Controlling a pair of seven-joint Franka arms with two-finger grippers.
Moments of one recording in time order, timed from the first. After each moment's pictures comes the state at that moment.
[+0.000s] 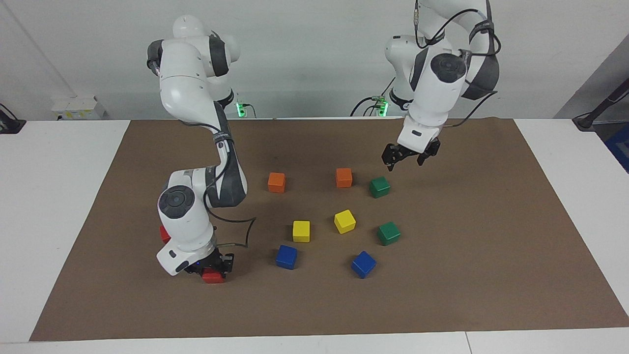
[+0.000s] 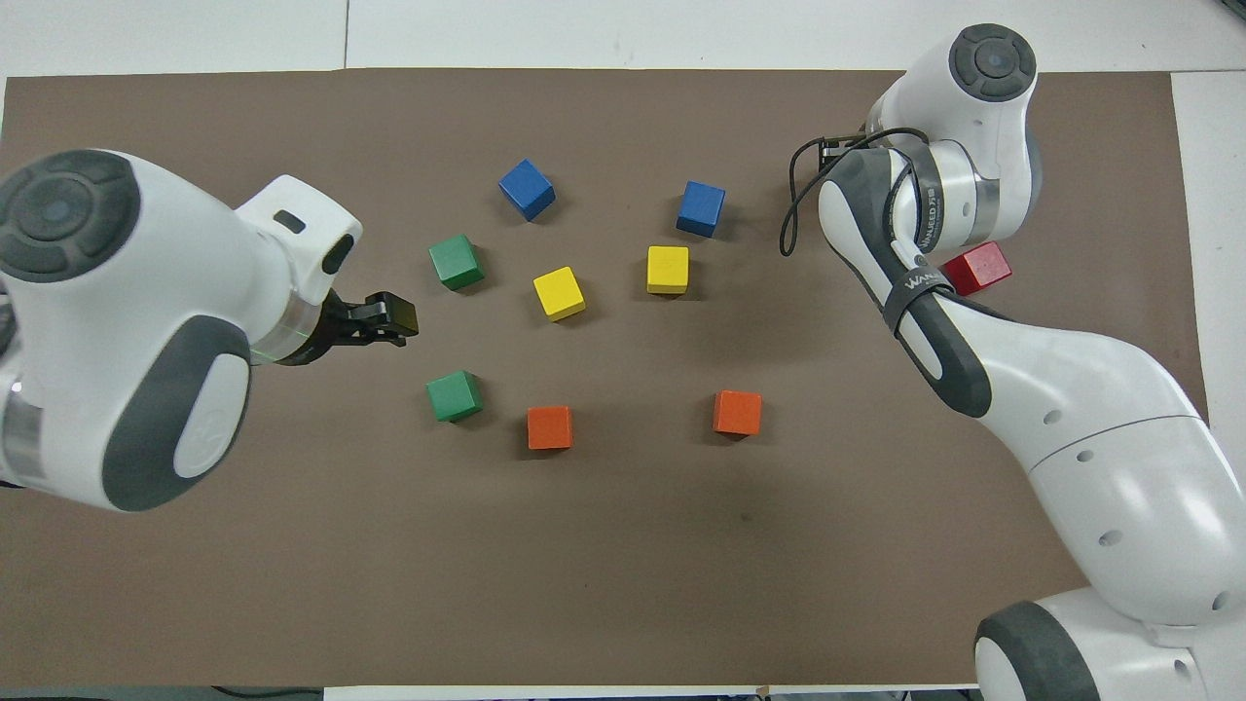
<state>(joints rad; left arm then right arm) -0.31 0.06 -0.07 -2.06 0.00 2.11 -0.49 0.15 0.76 -0.08 -1.22 0.00 2.04 0.04</state>
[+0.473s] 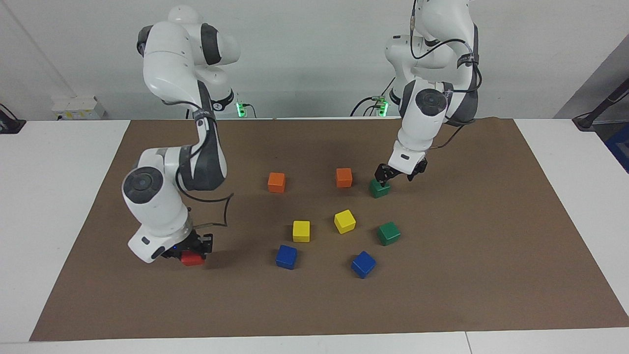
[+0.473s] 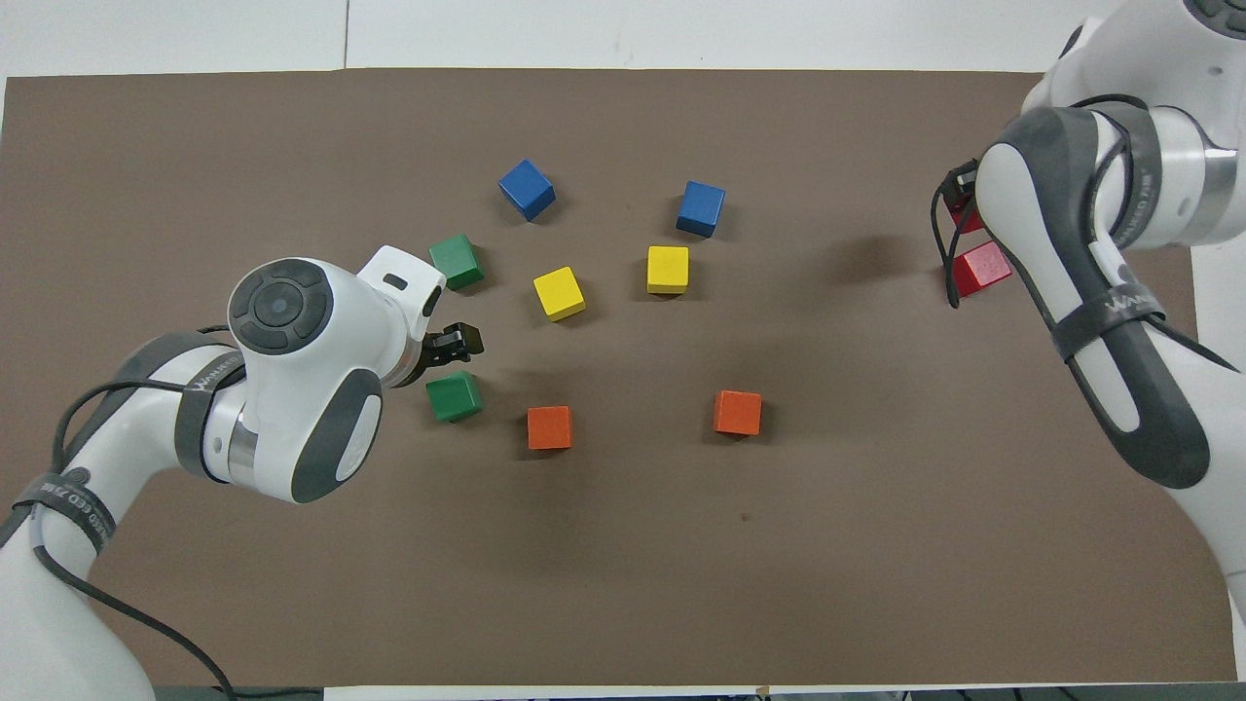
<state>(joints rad) -0.35 0.13 -0.07 -2.13 0.00 2.26 -0.62 0.05 0.46 -0.08 -1.44 -0.01 1.90 -0.33</state>
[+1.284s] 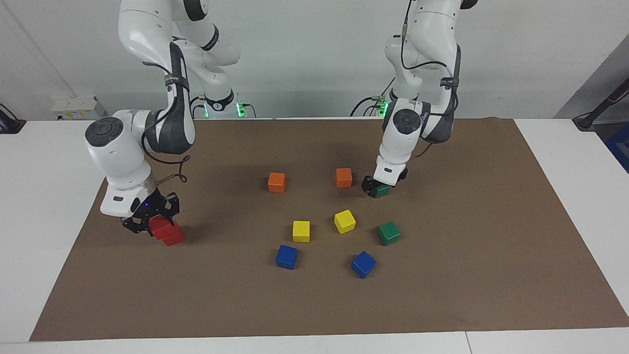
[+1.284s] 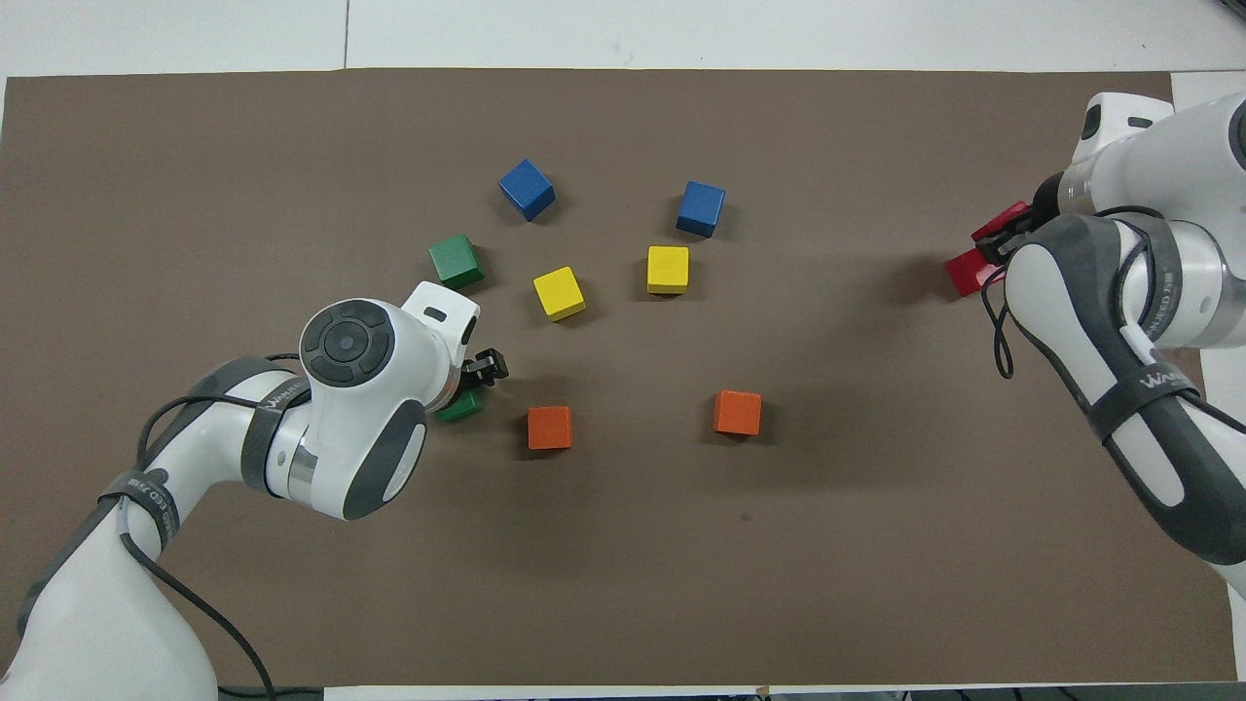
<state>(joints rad) -0.39 0.17 -0.07 -2.20 0.00 2.35 -0.72 0.01 0.32 -0.07 -1.78 -0.01 2.24 -0.60</state>
